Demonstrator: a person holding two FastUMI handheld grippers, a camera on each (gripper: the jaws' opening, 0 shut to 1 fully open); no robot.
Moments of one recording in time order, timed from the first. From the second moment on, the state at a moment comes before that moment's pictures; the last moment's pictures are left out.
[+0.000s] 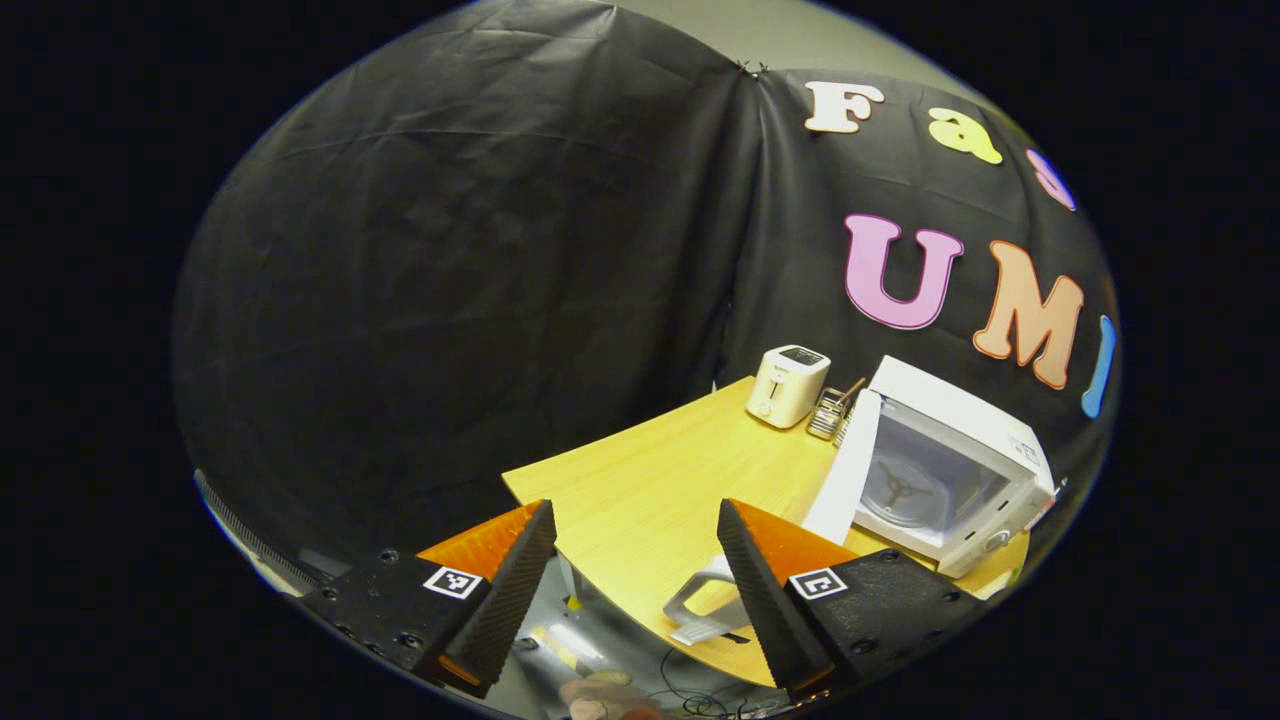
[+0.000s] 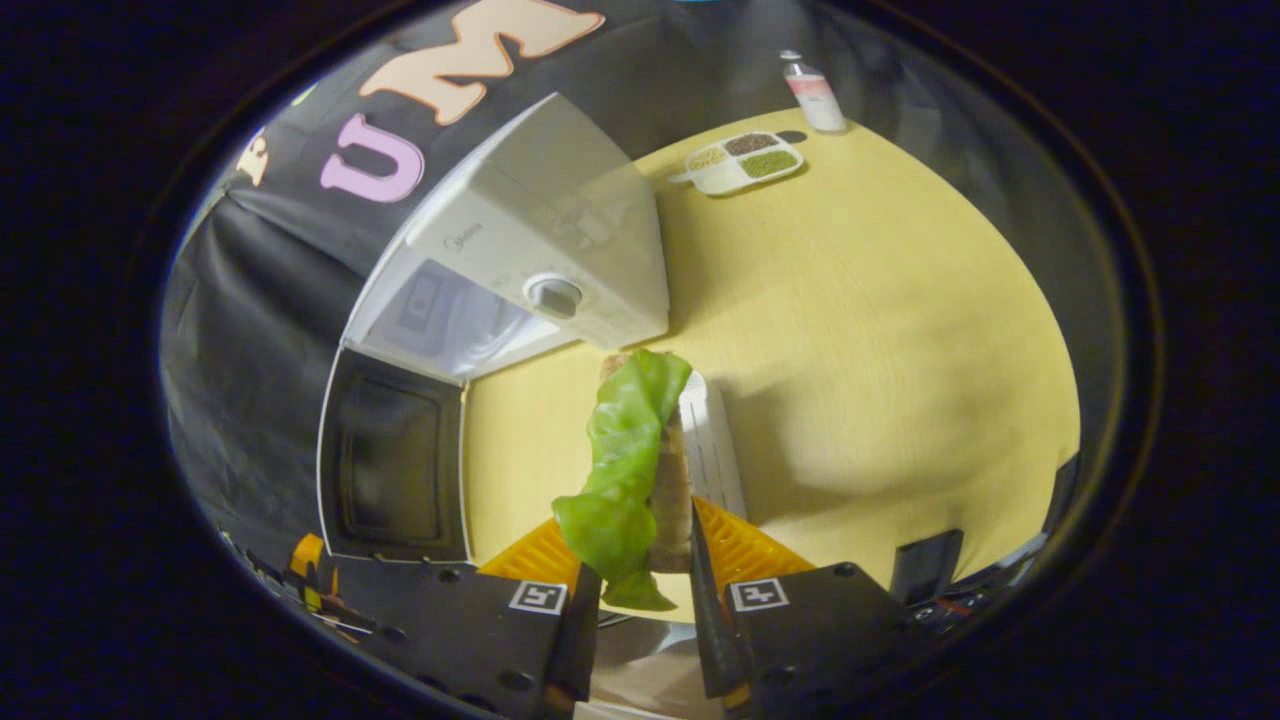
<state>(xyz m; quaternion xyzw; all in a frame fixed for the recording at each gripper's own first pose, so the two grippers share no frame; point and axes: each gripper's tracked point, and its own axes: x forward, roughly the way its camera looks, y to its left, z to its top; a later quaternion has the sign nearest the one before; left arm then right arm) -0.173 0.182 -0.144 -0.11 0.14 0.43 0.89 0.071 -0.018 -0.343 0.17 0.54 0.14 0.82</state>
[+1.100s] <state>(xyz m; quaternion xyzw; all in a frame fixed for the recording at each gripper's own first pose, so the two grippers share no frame) -0.071 0.235 -0.201 -0.11 0.23 0.17 0.95 0.094 0.216 -0.297 0.50 0.38 0.12 0.77</state>
